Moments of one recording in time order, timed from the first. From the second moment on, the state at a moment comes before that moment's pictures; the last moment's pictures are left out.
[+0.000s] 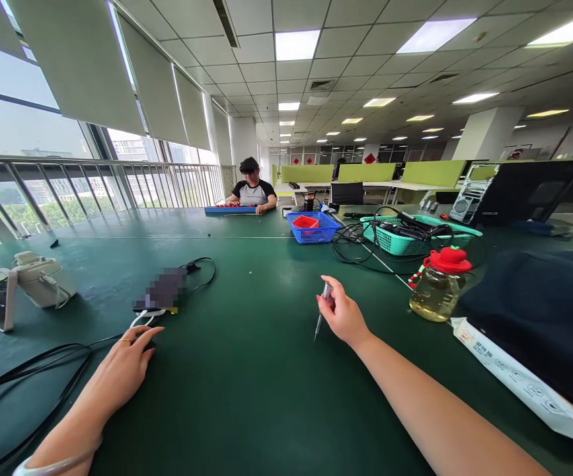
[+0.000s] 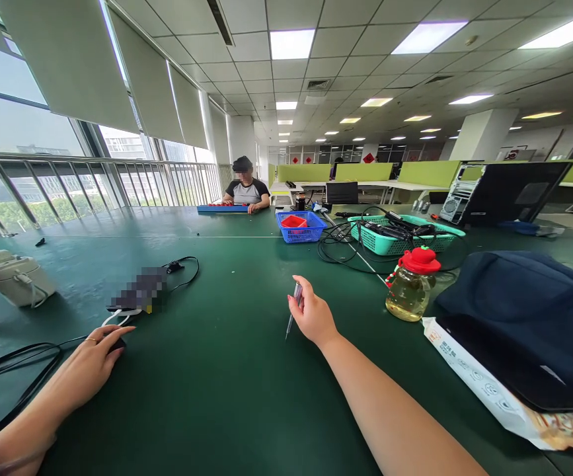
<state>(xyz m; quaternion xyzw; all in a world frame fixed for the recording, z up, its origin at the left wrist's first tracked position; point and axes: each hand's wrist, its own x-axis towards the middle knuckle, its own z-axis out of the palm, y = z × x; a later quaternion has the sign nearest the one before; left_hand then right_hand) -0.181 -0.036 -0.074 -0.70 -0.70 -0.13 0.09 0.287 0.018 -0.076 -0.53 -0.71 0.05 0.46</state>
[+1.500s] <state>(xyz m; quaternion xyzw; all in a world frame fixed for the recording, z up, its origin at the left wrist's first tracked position) -0.108 -0.044 -0.023 -0.77 -0.61 -0.17 0.06 0.278 0.007 -0.071 -0.45 -0.77 -0.04 0.46</state>
